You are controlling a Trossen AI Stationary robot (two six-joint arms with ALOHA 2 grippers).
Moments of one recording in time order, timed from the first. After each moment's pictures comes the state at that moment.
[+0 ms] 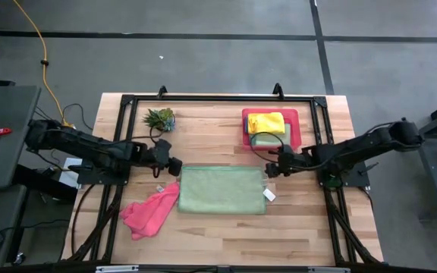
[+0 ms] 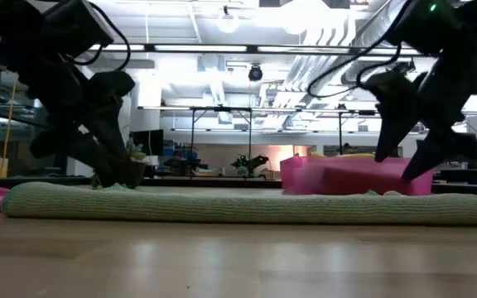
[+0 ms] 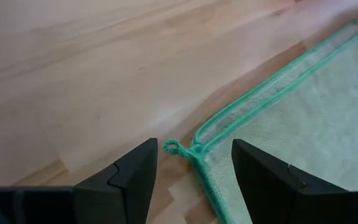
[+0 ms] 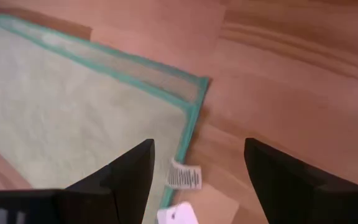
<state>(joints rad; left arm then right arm) 0.07 1.09 0.38 -0.21 -0.24 -1.11 0.11 1.11 0.43 -0.29 0.13 1.36</state>
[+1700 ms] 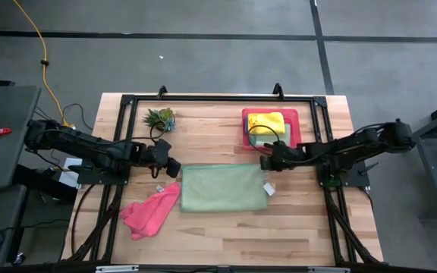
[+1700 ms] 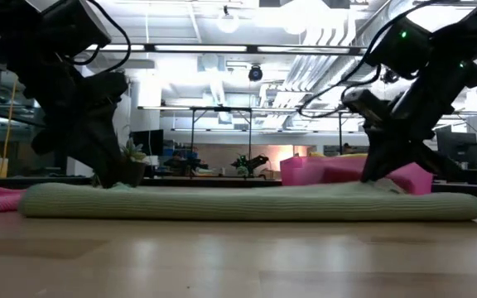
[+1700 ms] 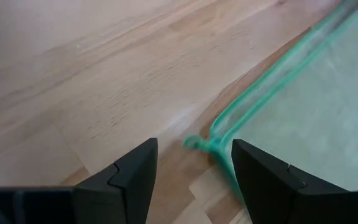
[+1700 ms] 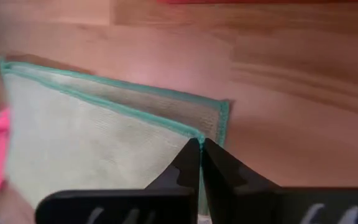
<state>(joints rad) 0.07 1.07 0.38 -0.26 -0.26 -1.00 -0.02 1.25 0.40 -0.04 0.08 1.37</state>
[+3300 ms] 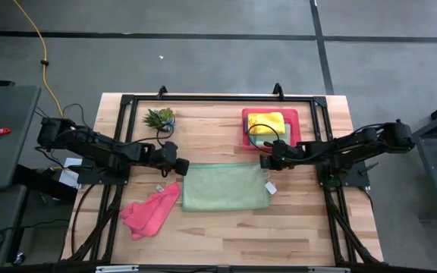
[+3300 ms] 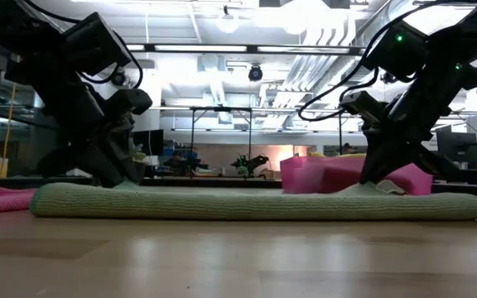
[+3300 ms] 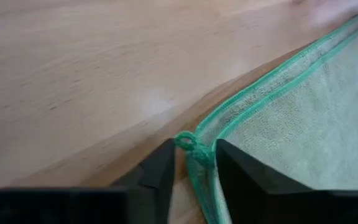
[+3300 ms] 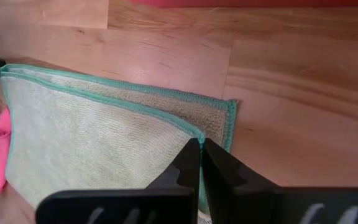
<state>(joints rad) 0.11 1.30 0.38 -0.01 -0.14 -1.20 -0.05 1.26 0.40 -0.04 0.05 1.36</state>
